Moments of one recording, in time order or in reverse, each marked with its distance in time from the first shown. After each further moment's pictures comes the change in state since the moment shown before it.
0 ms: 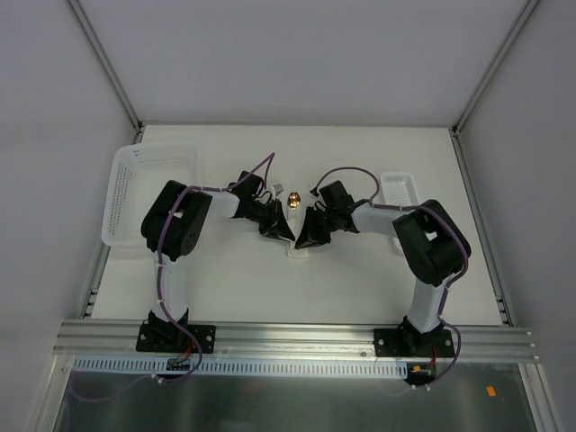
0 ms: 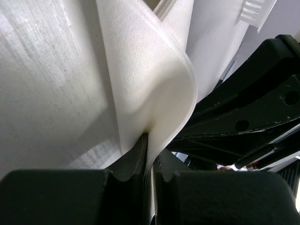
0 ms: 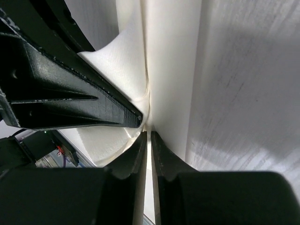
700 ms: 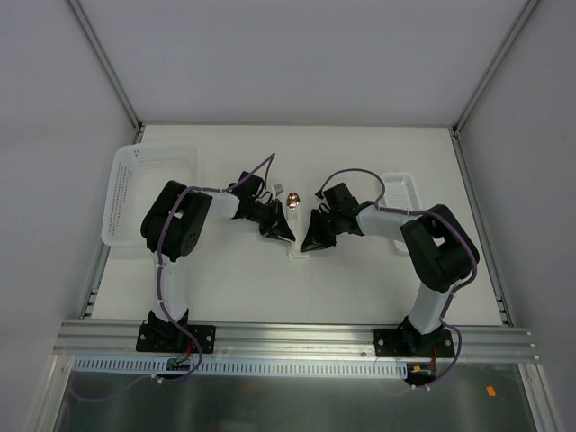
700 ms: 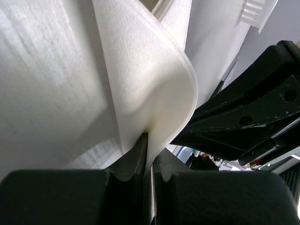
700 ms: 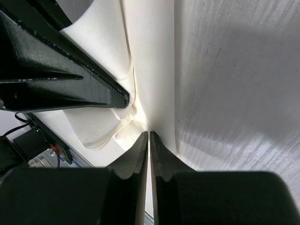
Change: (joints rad) left arm -0.001 -0.002 -0.003 0.007 -0.003 -0.007; right arm -0.001 -0.068 -0.046 -0.058 0.051 -0.014
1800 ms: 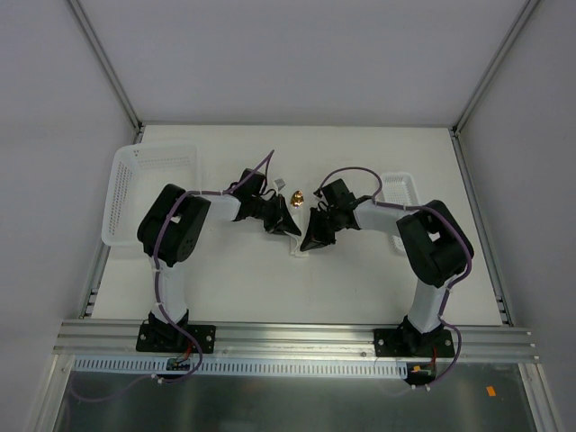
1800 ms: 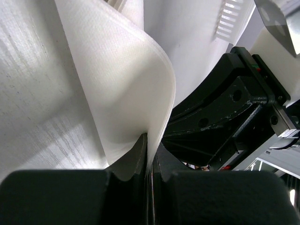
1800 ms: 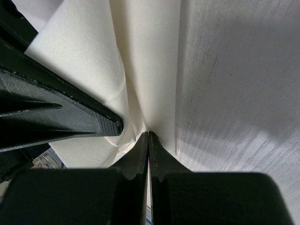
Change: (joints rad) left arm -0.040 -0.060 -0.033 0.135 -0.026 -0.181; right arm -0.007 0.051 0.071 -0.082 -0.021 -0.010
